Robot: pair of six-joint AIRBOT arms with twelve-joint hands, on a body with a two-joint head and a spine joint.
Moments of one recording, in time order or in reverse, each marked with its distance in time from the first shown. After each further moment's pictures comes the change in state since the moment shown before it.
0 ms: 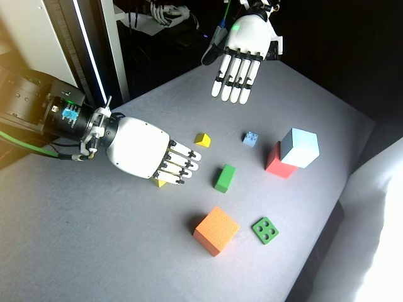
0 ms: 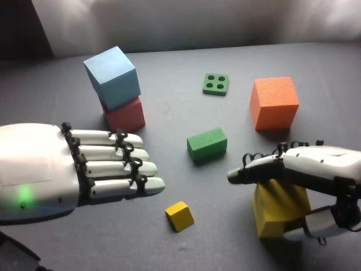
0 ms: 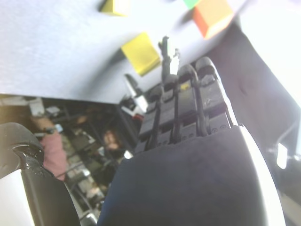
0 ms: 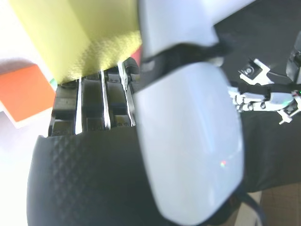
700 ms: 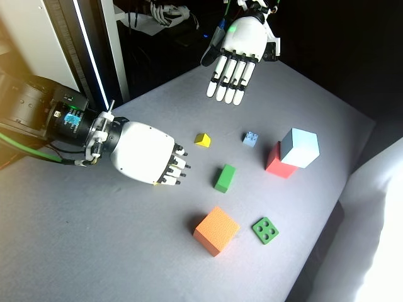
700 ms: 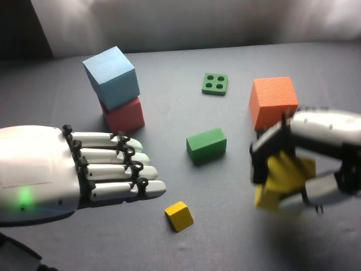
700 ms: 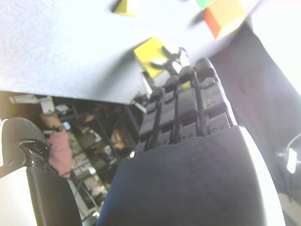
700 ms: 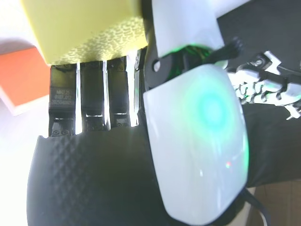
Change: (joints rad) left arm -0.004 0.000 -0.002 0.018 0.001 -0.023; right arm 0.084 0.039 0.023 -0.032 0.023 -0.007
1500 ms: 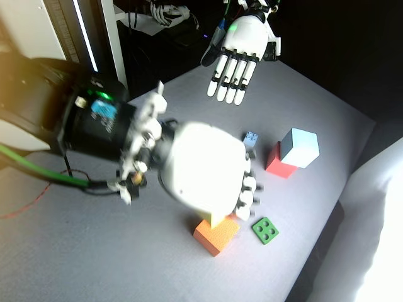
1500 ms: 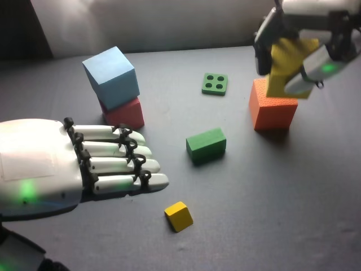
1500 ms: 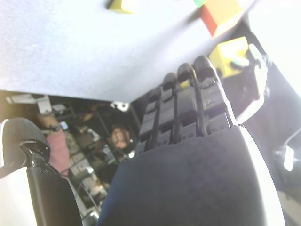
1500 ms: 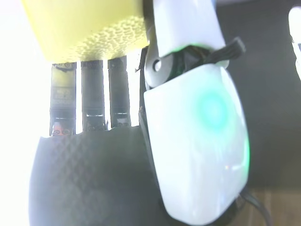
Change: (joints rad) left arm -0.025 0.000 -0.001 0.013 0.006 -0.025; right arm 0.468 -0.159 0.395 -0.257 -0.479 -0.022
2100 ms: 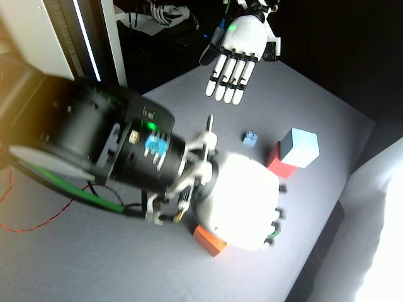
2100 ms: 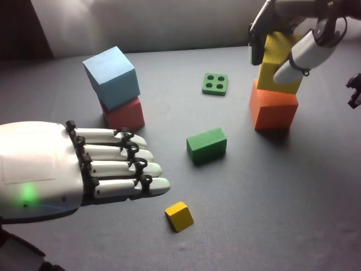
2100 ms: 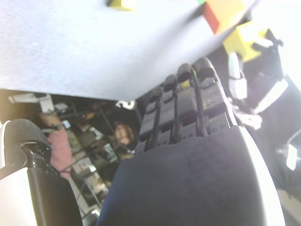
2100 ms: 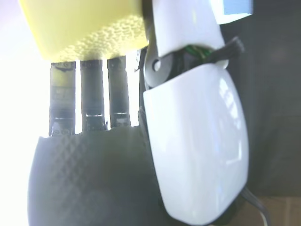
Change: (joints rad) left arm -0.013 -0.003 -0.001 0.027 0.002 -0.013; right arm -0.023 -0.099 0.155 0.106 -0.016 0.027
